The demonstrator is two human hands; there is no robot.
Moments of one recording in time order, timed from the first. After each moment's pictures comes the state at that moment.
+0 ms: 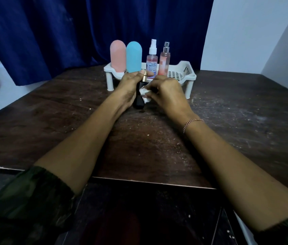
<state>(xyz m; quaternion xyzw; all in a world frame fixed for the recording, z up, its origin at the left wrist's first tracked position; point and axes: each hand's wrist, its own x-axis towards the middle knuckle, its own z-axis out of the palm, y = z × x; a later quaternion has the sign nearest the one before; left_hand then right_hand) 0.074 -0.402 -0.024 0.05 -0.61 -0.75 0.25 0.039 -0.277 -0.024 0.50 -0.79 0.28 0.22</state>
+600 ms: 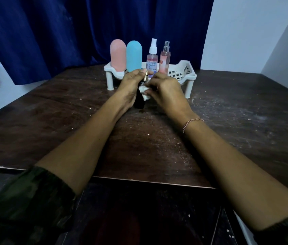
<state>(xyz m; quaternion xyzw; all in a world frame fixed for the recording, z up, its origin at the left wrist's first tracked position) 0.071 -0.400 -0.028 0.05 -0.59 -0.76 0.26 0.040 -0.277 -0.025 0.51 -0.77 0.28 0.25</state>
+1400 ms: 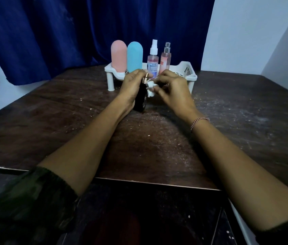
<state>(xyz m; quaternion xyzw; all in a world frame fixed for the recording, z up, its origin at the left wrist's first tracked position) 0.068 -0.399 -0.032 0.04 -0.60 -0.74 0.30 0.027 -0.270 -0.025 0.50 -0.75 0.39 0.22</state>
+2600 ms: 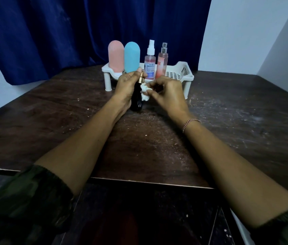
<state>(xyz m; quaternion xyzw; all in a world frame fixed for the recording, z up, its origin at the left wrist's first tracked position) 0.066 -0.408 -0.035 0.06 -0.59 -0.75 0.30 0.034 -0.278 -0.031 0.44 -0.77 0.43 0.18</state>
